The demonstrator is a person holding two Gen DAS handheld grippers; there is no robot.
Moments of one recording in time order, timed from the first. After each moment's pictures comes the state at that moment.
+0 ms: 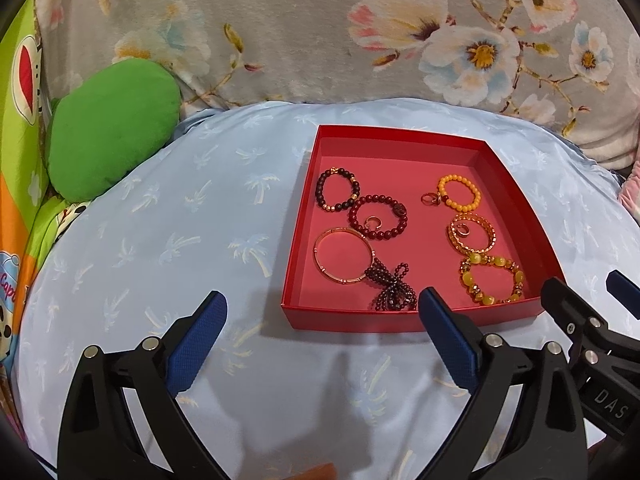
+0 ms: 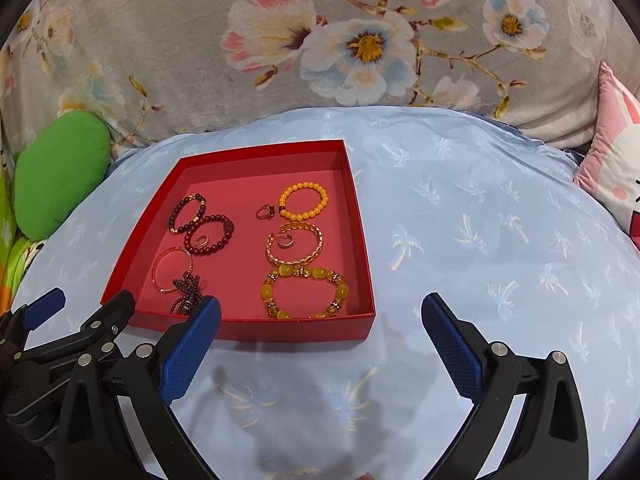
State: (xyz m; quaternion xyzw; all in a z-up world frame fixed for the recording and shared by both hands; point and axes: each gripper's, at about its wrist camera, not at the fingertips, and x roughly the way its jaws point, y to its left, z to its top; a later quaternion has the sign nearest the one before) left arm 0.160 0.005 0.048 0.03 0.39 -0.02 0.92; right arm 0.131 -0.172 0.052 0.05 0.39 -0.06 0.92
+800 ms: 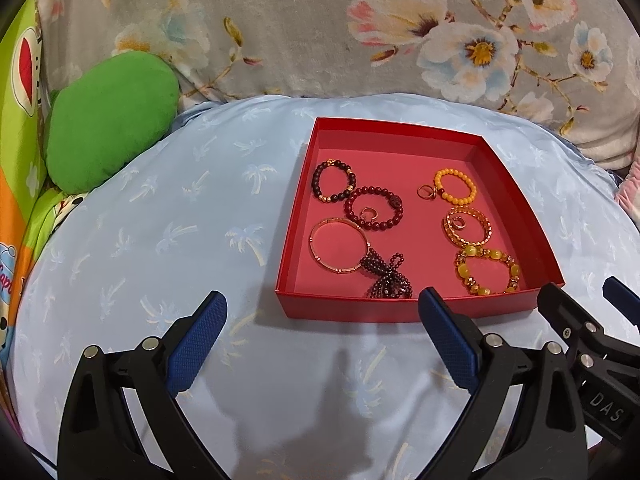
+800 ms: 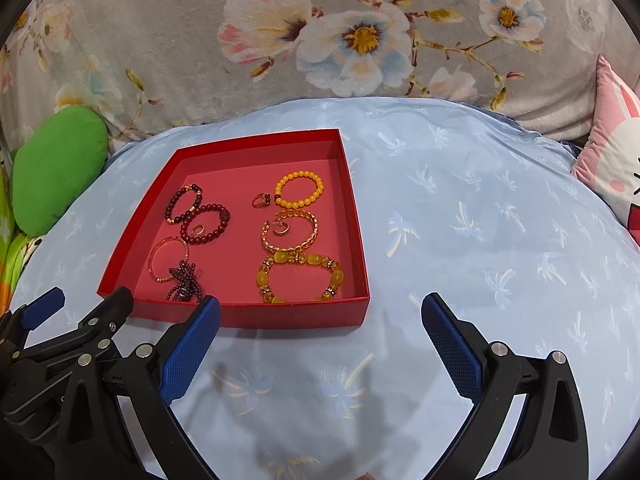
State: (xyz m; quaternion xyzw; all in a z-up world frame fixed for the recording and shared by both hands) left arm 0.153 0.005 0.042 0.02 0.40 -0.02 0.92; right arm 0.124 -0.175 0.045 0.05 0.40 -0.07 0.91
